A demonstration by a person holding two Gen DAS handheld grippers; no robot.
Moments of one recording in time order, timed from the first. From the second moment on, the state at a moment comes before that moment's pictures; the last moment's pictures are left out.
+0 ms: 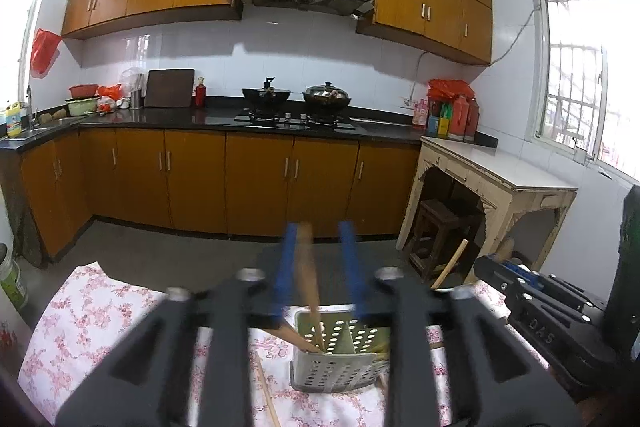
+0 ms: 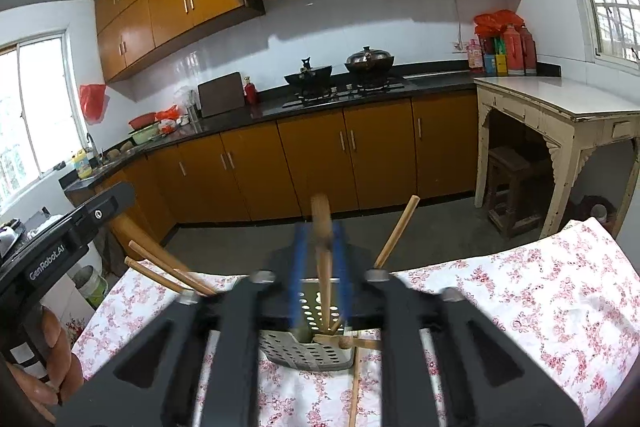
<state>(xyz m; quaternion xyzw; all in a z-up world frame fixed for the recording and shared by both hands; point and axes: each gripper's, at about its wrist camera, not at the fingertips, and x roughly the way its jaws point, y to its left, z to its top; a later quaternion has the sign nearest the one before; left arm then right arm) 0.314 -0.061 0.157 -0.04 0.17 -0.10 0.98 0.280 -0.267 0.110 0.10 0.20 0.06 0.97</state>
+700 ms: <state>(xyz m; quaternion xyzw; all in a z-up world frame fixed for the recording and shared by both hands) 0.237 -0.027 0.171 -0.02 0.15 -0.06 0.99 0.202 -0.278 0.128 0.09 0.15 0.06 0.98</state>
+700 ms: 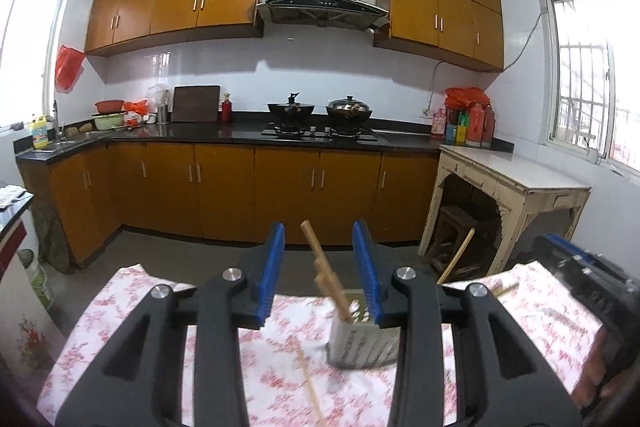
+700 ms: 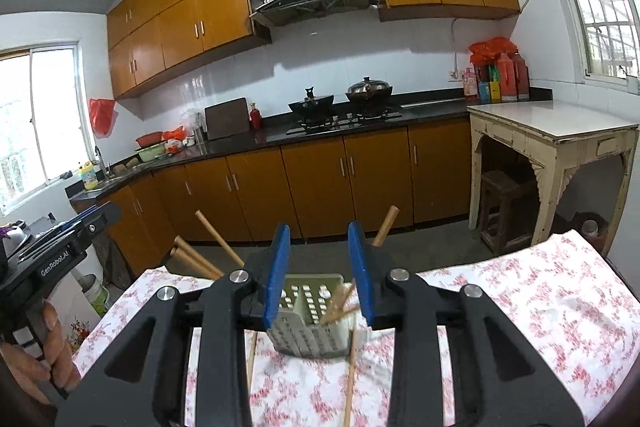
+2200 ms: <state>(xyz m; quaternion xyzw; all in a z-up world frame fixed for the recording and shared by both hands) 0.256 -0.027 -0.079 -0.02 0.41 -0.08 0.91 0.256 -0.329 -0.115 0.15 0.42 -0.10 0.89</state>
